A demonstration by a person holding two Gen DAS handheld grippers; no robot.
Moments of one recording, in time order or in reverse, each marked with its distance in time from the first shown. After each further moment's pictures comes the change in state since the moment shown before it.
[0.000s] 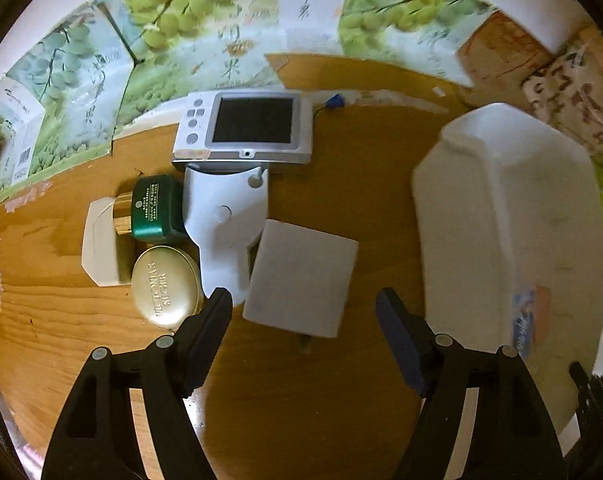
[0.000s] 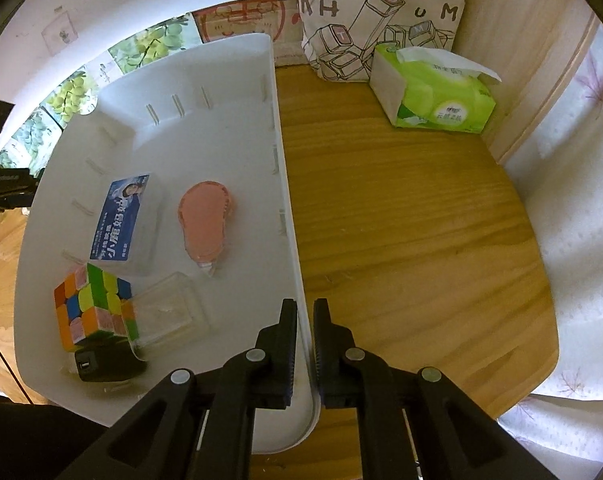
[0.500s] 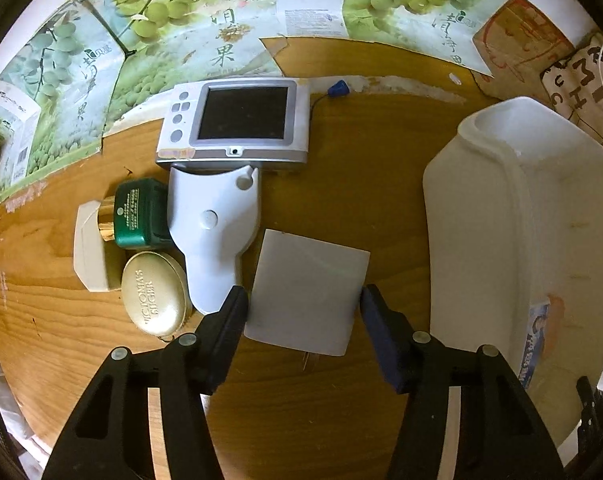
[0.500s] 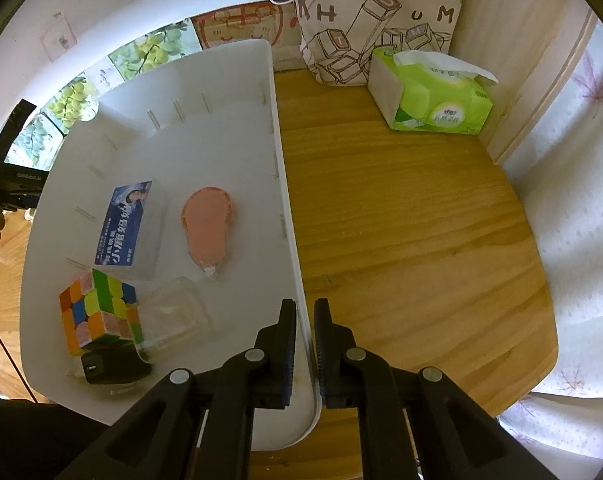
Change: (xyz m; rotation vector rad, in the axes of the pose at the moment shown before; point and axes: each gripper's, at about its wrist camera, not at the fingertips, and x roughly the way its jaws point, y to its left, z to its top) left arm 0.010 -0.014 0.007 -0.003 0.056 0.037; right arm -0.004 -0.001 0.000 0.023 -0.013 0.009
